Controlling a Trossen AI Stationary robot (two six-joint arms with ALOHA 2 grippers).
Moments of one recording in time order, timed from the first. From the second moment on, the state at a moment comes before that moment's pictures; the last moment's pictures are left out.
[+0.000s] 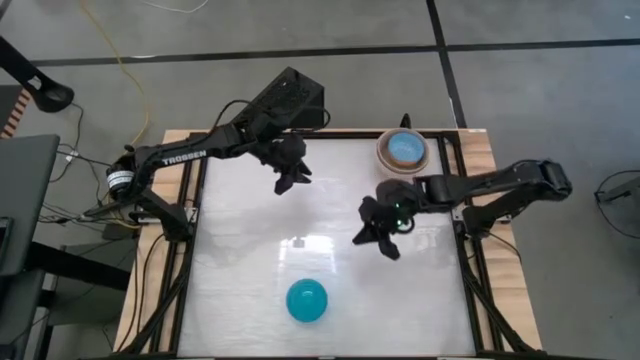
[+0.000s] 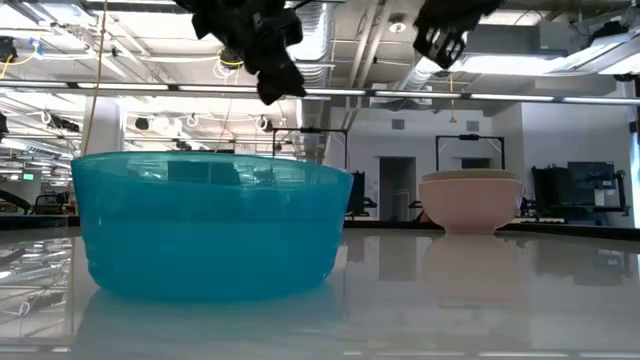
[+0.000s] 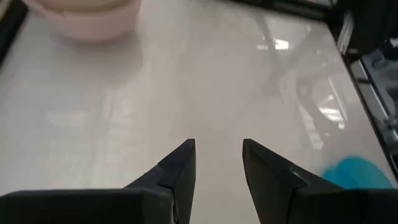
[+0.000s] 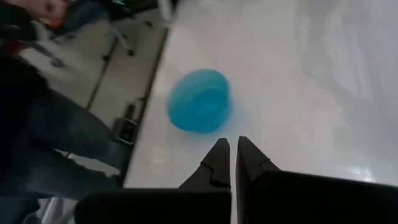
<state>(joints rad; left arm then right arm) 0.46 1.52 1.30 -0.48 0.52 0.12 0.10 1.25 1.02 -0.38 -0.34 0.28</state>
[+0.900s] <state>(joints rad) 0.61 1.52 1.19 -0.63 0.54 0.15 0.38 1.76 1.02 0.27 -0.43 0.34</state>
